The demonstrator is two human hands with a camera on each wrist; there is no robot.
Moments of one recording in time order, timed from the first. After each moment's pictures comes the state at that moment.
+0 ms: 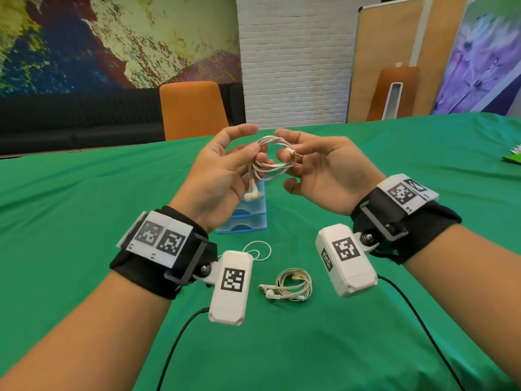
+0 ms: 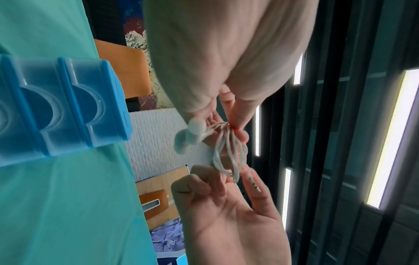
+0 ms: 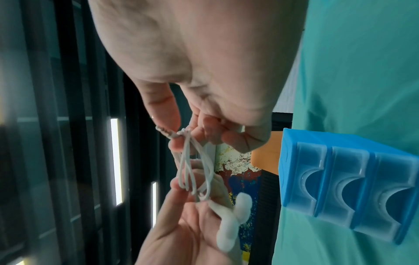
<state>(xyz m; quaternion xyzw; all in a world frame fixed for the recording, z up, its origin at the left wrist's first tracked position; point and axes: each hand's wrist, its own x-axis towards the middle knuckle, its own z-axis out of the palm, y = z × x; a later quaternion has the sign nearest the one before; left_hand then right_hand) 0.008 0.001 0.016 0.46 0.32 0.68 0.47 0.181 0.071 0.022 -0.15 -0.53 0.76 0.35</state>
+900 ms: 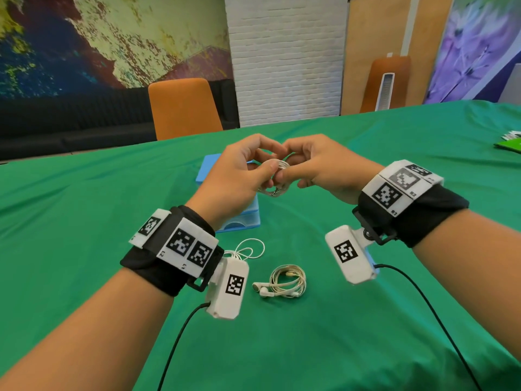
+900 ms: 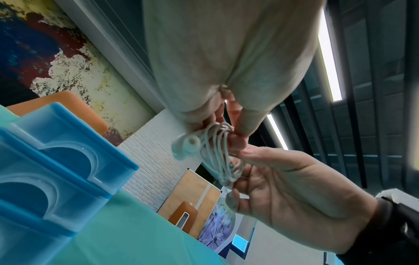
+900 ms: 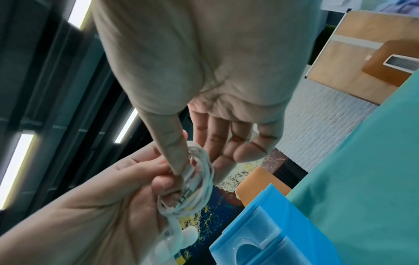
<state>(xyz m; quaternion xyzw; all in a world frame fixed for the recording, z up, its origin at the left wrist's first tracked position) 0.028 0.021 0.004 0.67 0.48 0.51 0.24 0.191 0.097 0.009 -0.29 -0.79 0.44 0.32</state>
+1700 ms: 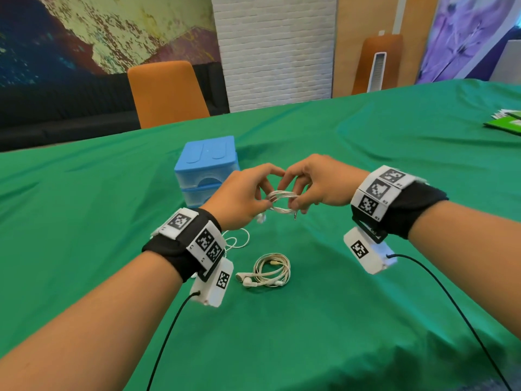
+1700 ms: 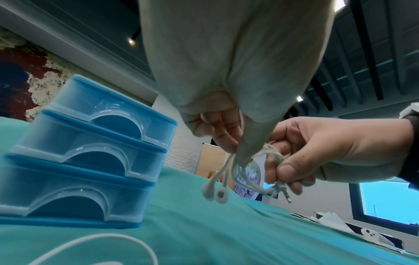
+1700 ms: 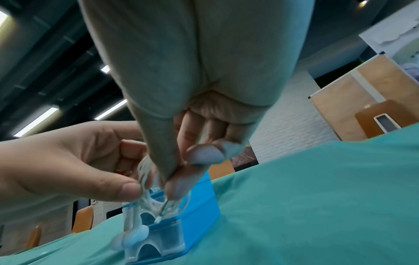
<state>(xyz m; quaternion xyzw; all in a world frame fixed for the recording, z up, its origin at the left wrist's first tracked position) 0.030 0.066 -0.059 0.79 0.54 0.29 0.10 0.231 0.136 -0.043 -0.33 -0.89 0.28 0.15</state>
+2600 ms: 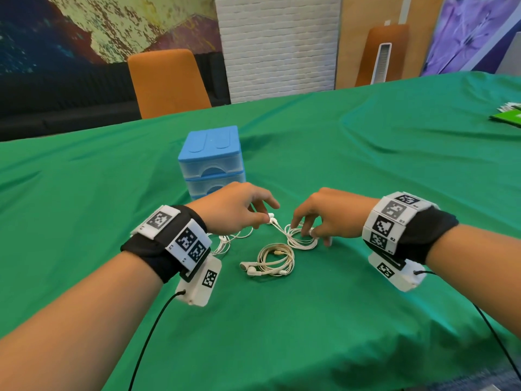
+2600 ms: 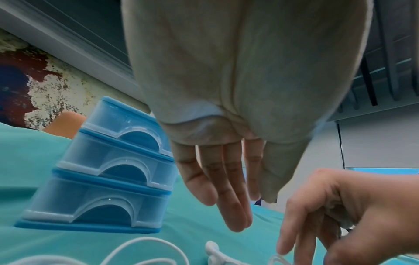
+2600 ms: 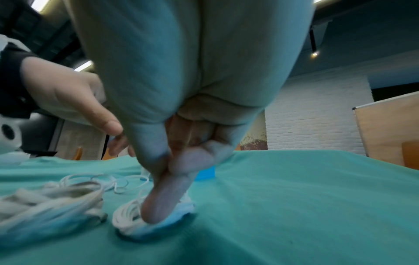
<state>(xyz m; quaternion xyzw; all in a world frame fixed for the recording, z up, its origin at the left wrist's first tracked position) 0.011 0.046 -0.065 0.80 0.56 0.12 0.19 0.243 0.107 -0.085 -0.33 -0.92 0.21 -0.01</state>
